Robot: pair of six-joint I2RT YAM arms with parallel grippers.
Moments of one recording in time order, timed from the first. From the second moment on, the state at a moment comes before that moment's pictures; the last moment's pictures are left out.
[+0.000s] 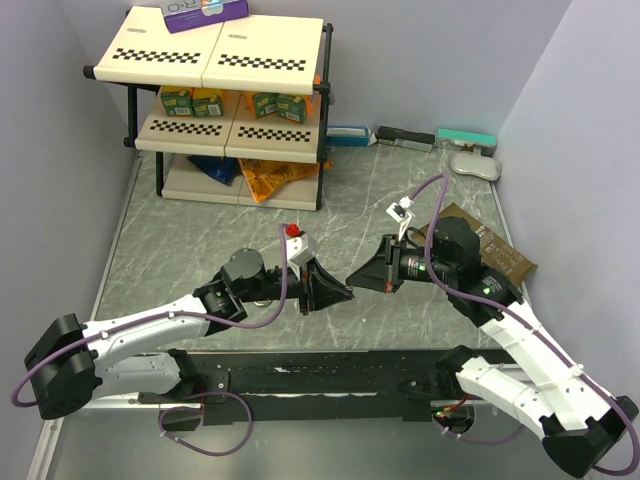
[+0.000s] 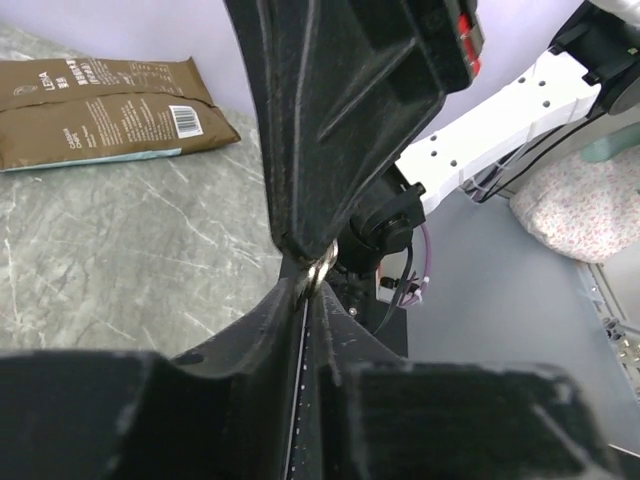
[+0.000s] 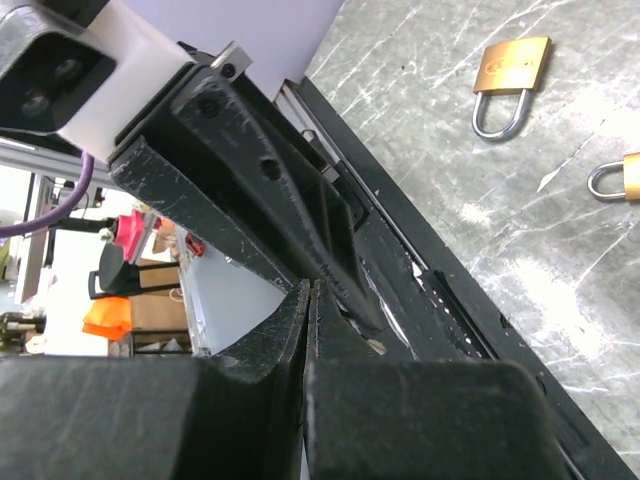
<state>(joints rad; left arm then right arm) -0.98 1.11 0.63 0.53 0.50 -0.39 0.56 0.80 0.88 -0.41 -0.69 0.70</state>
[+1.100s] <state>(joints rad) -0.99 1.03 0.70 0.13 0.45 -0.34 0.56 0.77 0.84 -0.49 -0.63 0.56</state>
